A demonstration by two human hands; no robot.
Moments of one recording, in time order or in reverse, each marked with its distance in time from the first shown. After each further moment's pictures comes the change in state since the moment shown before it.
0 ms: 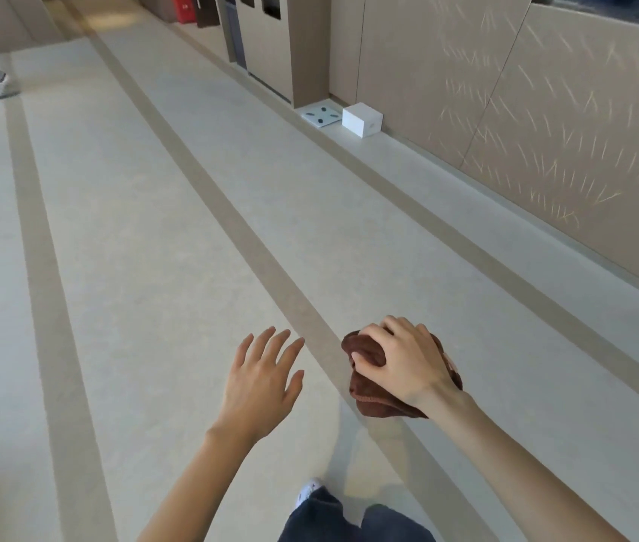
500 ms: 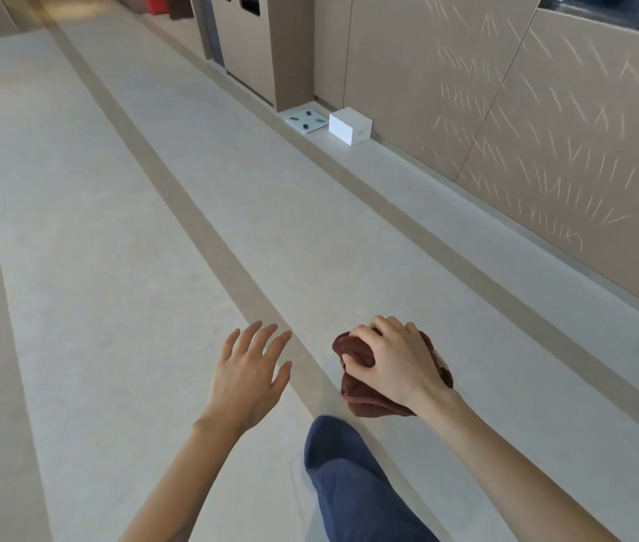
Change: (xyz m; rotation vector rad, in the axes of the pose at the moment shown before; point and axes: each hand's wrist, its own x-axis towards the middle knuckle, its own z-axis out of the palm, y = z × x) left_hand 0.231 -0.096 0.042 -0.027 -0.118 -0.052; right_hand 0.229 0.053 0.008 -0.084 0.020 0.001
